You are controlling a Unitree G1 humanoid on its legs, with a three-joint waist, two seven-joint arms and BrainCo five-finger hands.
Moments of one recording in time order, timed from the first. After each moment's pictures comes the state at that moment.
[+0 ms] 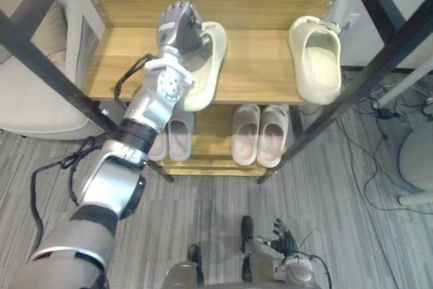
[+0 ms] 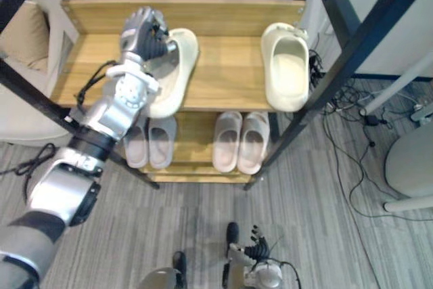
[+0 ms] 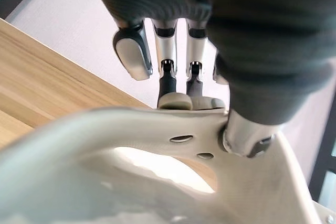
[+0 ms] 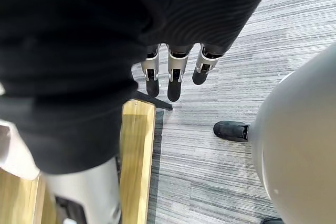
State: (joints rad) left arm -1.09 0.38 -0.35 0.63 0.53 -0.03 0.33; right arm 0.18 -0.04 0.06 0.68 -0.03 -0.13 -0.14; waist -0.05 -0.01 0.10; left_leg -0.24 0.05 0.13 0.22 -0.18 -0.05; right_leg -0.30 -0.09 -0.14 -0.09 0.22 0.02
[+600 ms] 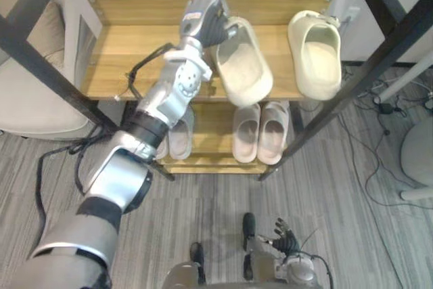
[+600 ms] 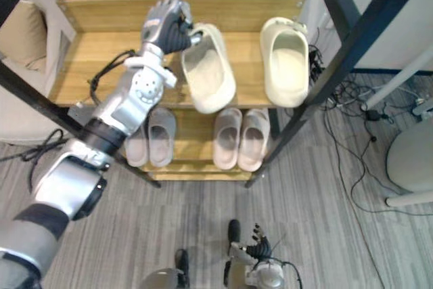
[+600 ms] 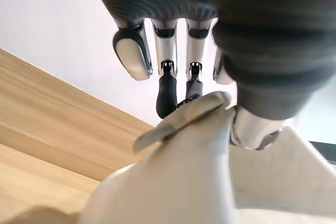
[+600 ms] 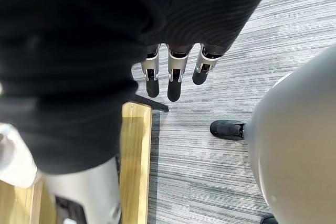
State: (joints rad) left arm -1.17 0.32 -0.45 0.63 0.49 -0.03 0.32; right arm 0.17 -0.04 0.04 0.68 0.00 -0.13 -0.14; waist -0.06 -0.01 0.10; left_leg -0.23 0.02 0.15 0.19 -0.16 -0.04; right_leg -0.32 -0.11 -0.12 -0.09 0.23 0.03
